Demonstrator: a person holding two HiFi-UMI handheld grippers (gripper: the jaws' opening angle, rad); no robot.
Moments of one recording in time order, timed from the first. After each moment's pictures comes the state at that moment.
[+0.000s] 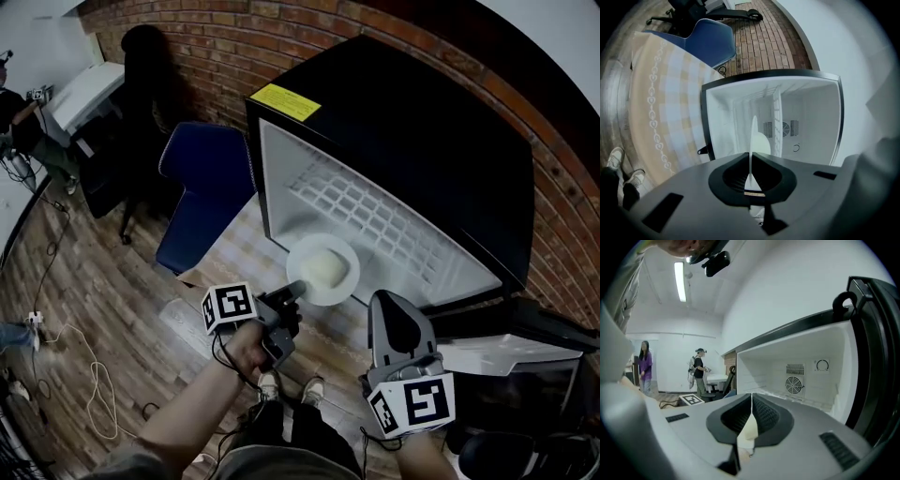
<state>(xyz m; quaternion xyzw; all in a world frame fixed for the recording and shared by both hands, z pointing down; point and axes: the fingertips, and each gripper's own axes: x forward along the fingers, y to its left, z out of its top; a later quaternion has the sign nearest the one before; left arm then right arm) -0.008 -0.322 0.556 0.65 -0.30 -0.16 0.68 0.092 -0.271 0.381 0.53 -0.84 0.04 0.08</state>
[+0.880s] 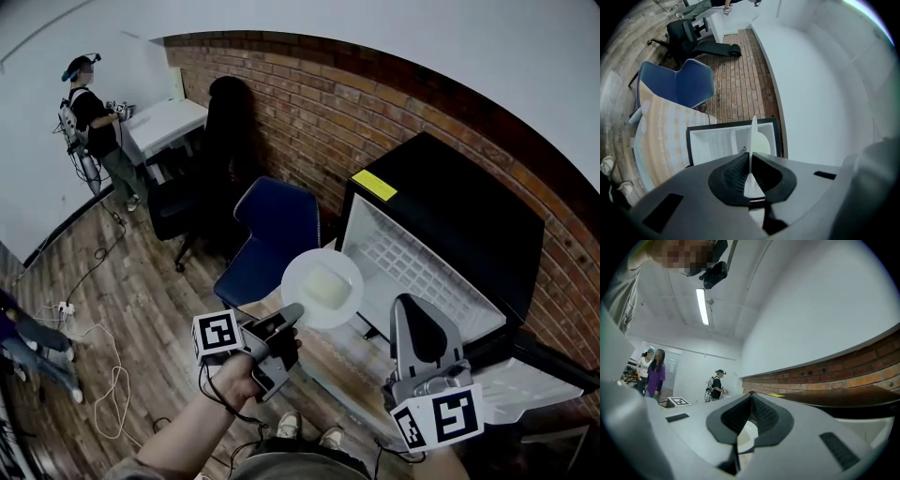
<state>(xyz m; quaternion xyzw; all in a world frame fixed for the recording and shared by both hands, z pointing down) -0.146 -0.268 0.401 0.66 -0.35 -0.29 0.60 -0.001 -0.243 0.235 0.43 -0.90 -0.06 -0.02</state>
